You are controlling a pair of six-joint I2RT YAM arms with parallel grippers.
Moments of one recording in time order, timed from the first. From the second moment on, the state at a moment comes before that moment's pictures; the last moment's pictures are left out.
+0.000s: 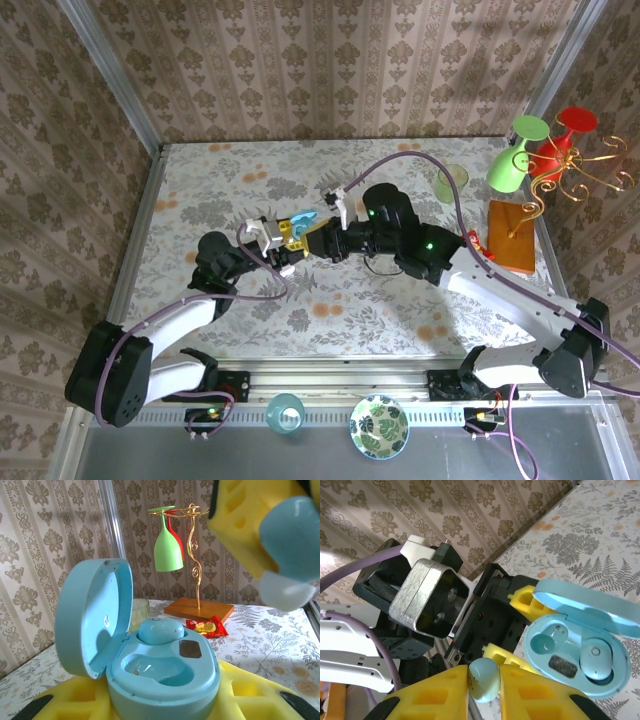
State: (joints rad) left arm -0.48 1.17 0.43 0.87 0.78 0.04; right arm 0.80 1.31 1.21 -0.27 -0.37 0.41
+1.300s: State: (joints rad) left arm -0.48 1.17 0.41 0.86 0.75 0.04; right arm 0.81 1.46 1.31 -0.35 -0.27 0.38
